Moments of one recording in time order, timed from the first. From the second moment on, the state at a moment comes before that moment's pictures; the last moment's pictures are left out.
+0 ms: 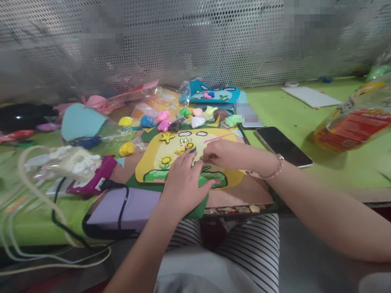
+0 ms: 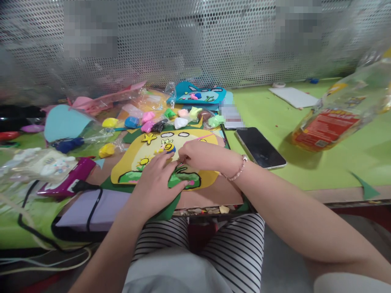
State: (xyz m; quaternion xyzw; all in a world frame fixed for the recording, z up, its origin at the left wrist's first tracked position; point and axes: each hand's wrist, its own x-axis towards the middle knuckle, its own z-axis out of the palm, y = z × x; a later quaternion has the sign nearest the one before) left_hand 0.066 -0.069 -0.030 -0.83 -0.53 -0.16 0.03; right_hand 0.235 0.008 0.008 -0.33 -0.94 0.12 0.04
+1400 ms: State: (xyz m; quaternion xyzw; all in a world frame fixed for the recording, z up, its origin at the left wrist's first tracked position) left_hand 0.067 -0.069 -0.029 -0.84 -0.52 -0.15 0.05; right_hand 0.240 0.002 0.011 -0.35 -0.93 0.09 0.02
